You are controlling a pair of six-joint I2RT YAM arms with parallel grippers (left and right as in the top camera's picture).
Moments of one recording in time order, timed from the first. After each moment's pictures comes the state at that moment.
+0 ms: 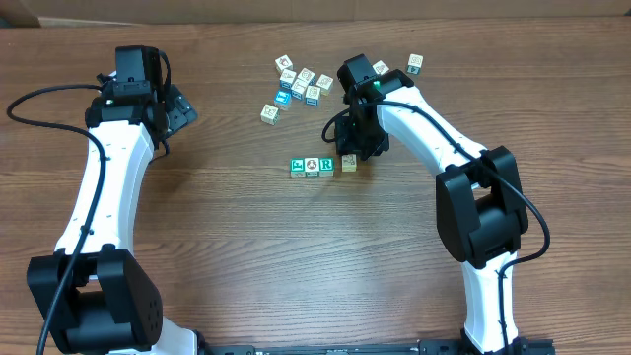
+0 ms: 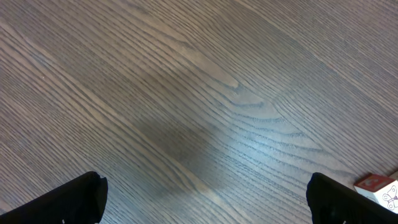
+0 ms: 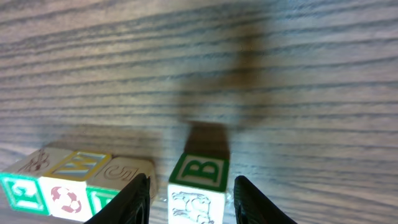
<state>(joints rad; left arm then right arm) 0.07 1.72 1.43 -0.81 -0.26 -0.57 0.43 2.22 1.79 -1.01 -0.13 0.41</state>
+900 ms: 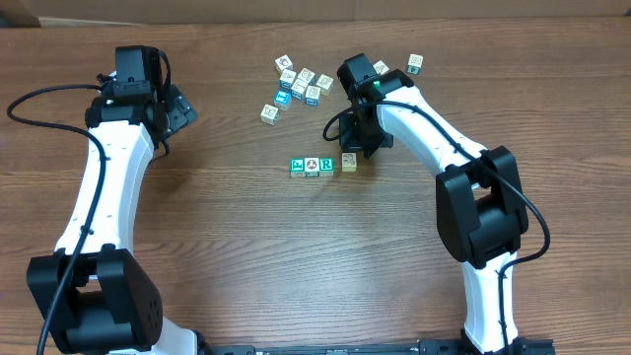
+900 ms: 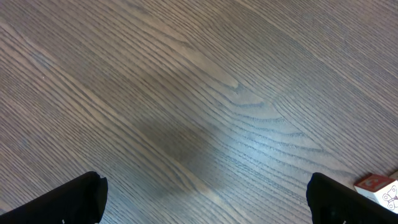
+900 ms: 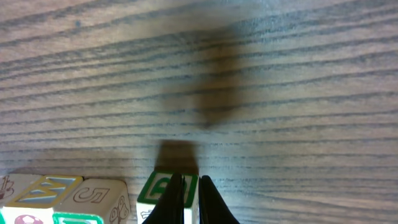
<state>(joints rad) 0.07 1.72 1.43 -0.81 -0.26 -0.57 0.43 2.22 1.79 -1.00 -0.03 0.43</state>
